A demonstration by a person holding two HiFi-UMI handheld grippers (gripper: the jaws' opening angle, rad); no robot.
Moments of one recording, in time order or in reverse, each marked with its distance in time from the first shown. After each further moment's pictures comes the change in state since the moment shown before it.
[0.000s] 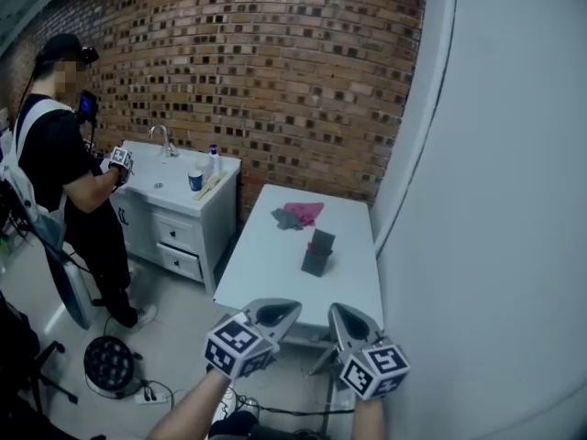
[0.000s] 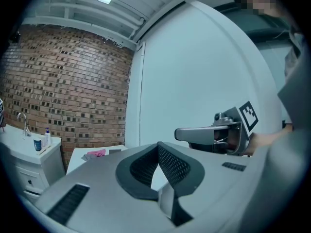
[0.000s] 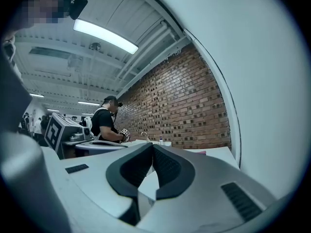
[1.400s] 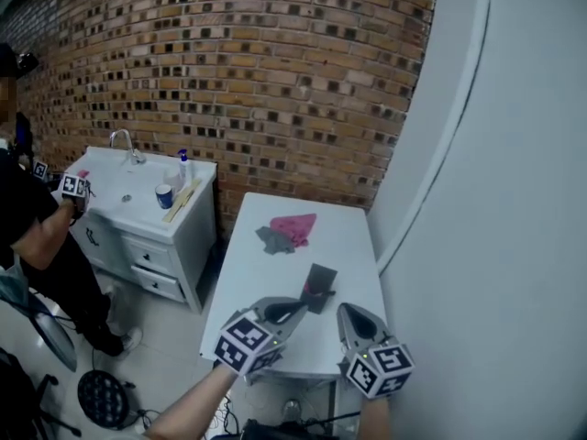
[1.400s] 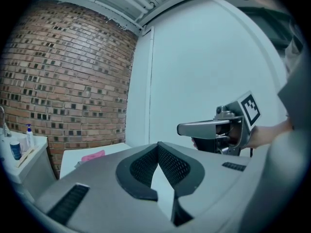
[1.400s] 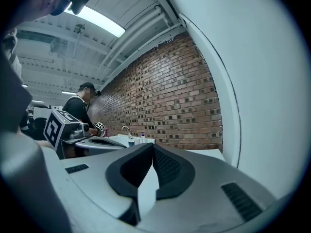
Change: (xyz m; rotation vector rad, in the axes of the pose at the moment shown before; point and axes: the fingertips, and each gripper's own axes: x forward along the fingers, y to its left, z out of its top) left arm 0.146 0.165 0.003 -0.018 0.080 -0.104; right arm 0.168 -0.127 0.013 -0.015 0.085 -0.138
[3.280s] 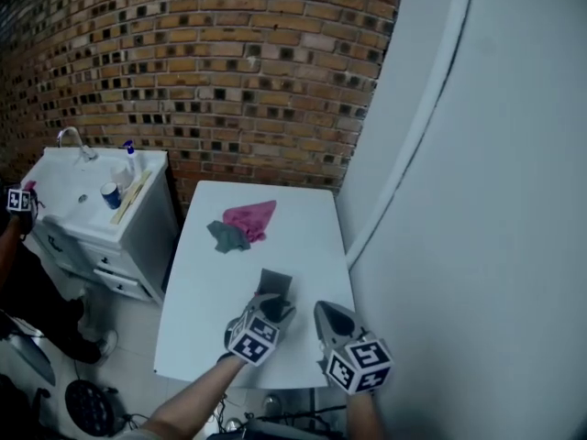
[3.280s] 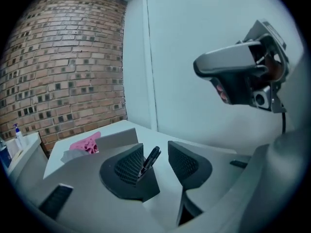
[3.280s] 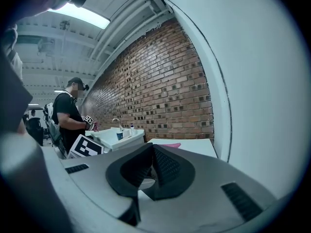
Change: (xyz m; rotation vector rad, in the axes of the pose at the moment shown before) left arm 0.192 0.038 -0.121 0.096 0.301 0.074; right arm 0.040 -0.123 -0.034 0.060 0.119 -0.040
